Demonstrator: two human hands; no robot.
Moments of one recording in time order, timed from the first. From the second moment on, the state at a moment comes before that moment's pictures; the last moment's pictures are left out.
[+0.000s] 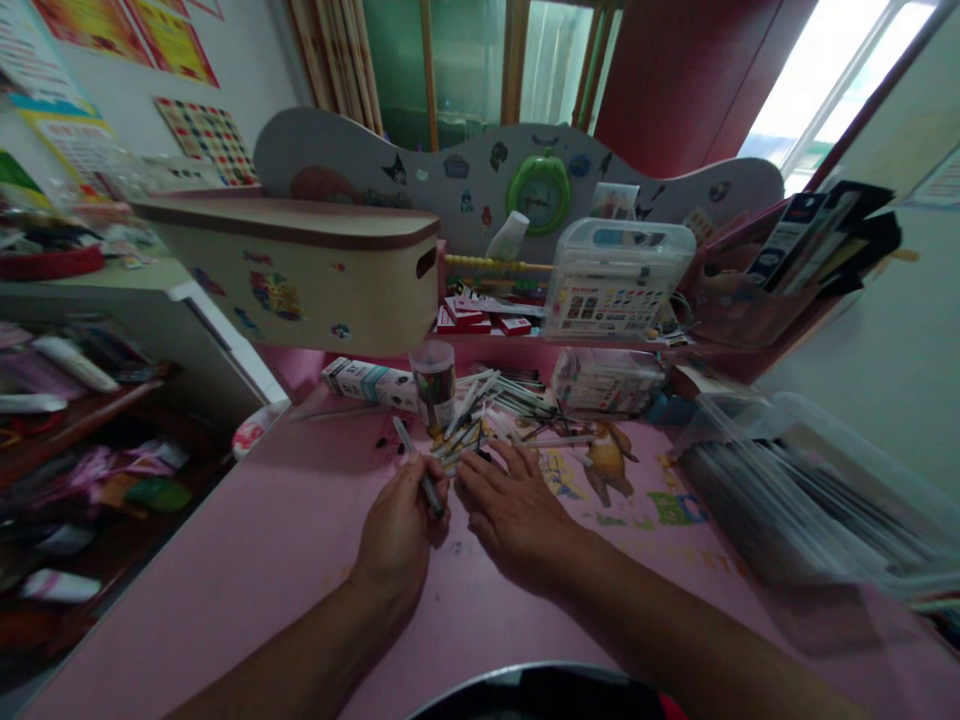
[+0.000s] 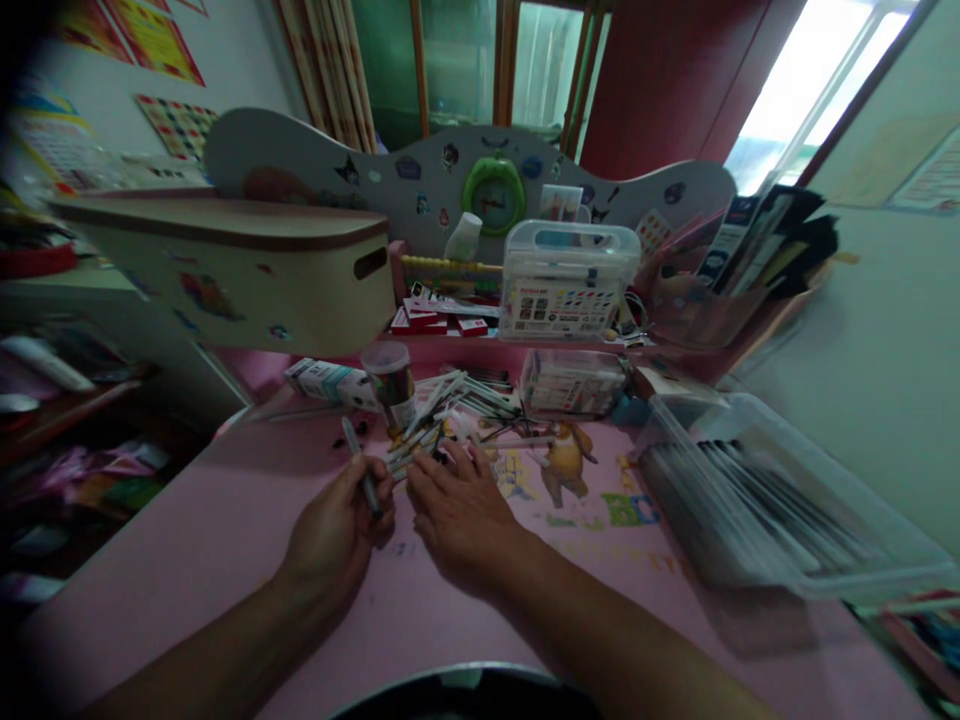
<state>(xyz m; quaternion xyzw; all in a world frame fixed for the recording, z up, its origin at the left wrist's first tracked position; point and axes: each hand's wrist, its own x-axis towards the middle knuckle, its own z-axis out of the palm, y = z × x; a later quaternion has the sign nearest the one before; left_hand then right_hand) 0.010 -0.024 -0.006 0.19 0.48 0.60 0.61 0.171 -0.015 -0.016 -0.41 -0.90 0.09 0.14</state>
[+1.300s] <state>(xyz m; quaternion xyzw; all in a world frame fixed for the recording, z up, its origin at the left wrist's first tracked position) -0.013 0.009 0.004 0.15 0.47 0.65 0.58 0.168 -0.008 -0.023 -0.39 -0.90 0.03 0.21</state>
